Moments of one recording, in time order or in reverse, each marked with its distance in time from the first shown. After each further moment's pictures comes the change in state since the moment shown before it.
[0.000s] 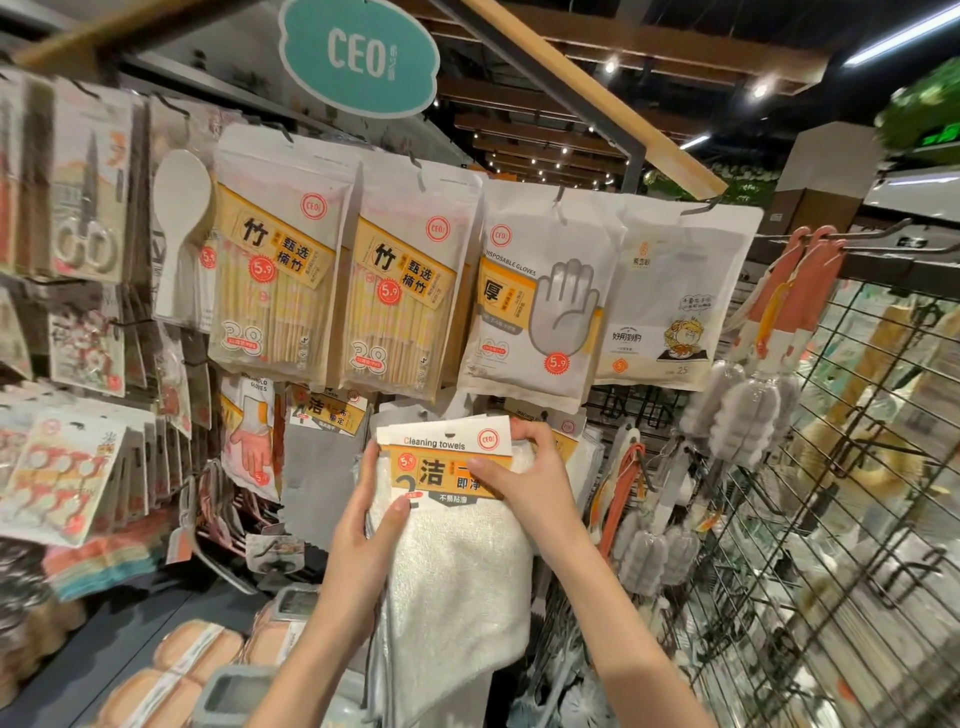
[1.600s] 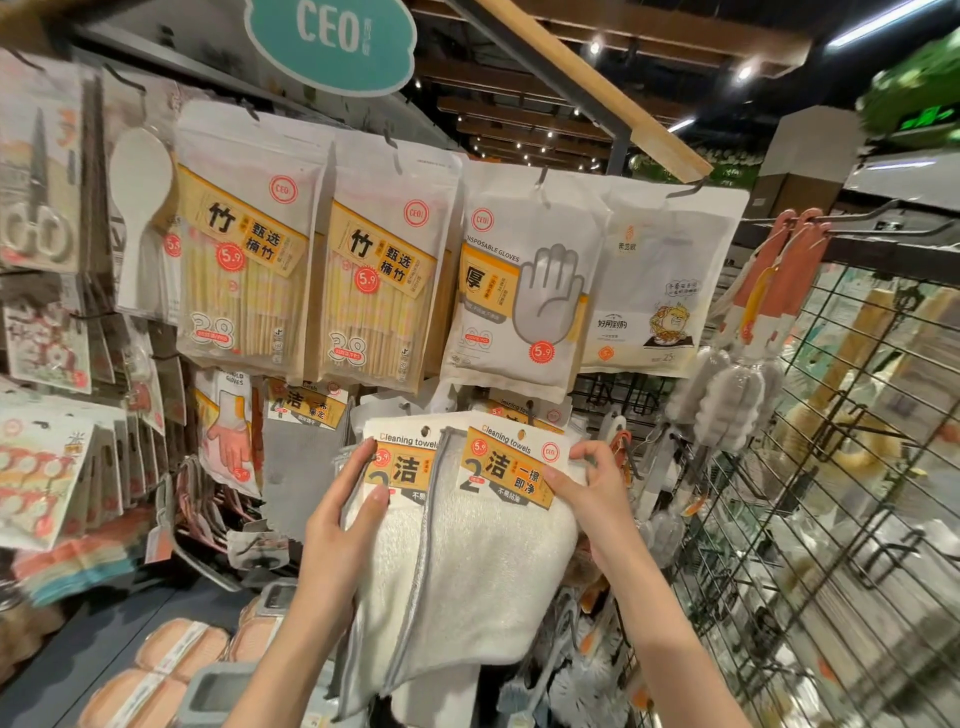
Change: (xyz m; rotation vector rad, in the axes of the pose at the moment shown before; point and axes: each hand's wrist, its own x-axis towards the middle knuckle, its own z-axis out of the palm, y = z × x) left_hand 0.008 -0.007 -0.004 0.059 0.032 0.011; right_hand 0.003 0.031 -0.070 0.022 0.167 0.124
